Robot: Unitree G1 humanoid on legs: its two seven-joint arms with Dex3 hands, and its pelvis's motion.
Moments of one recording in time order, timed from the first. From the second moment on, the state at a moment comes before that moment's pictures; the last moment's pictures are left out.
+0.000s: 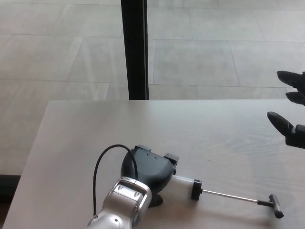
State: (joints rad) left_arm -0.56 0.29 -0.83 0.29 1.06 0.43 -0.20; right_arm -0.40 -0.39 -0.13 0.20 -0.29 -0.04 0.05
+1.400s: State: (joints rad) left_arm -0.42 0.56 0.13 0.29 0.58 0.41 -0.51; right_arm -0.28 -0.70 -0.31 0.41 -0.27 -0.05 0.05
